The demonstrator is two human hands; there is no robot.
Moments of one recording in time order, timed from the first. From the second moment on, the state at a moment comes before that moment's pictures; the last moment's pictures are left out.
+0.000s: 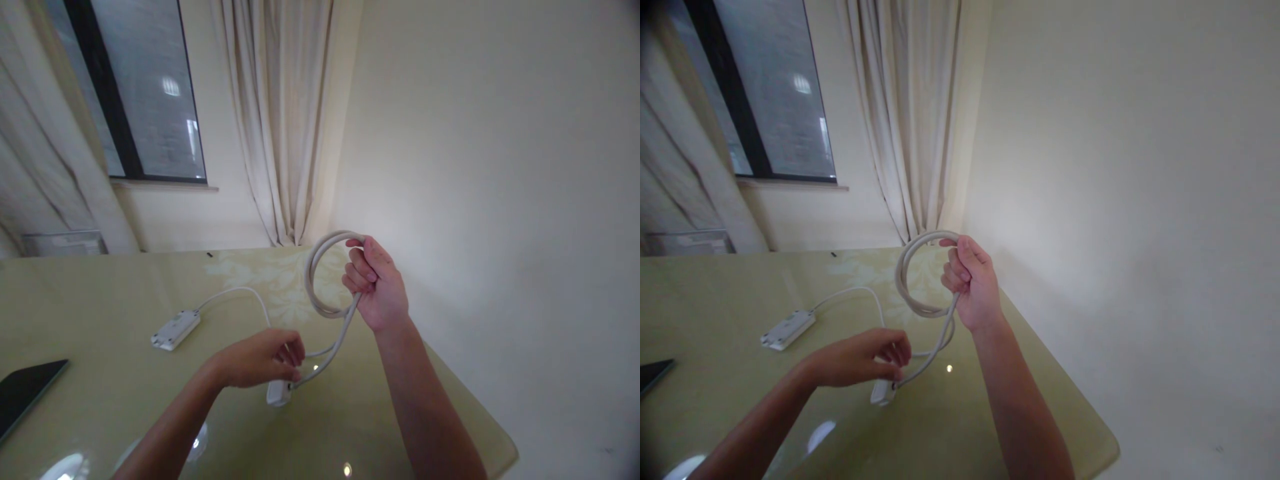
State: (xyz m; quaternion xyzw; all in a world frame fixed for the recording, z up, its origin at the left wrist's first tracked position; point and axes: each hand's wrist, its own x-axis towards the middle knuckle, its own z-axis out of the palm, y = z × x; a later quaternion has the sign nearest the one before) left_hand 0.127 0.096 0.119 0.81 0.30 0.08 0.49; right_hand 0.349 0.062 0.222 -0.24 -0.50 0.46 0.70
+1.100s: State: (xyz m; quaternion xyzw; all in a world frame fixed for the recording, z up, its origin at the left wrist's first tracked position) left_hand 0.085 0.086 0.189 0.75 0.42 0.47 0.21; right_hand 0.345 0.052 0.213 -0.42 -0.79 -0.14 0.43
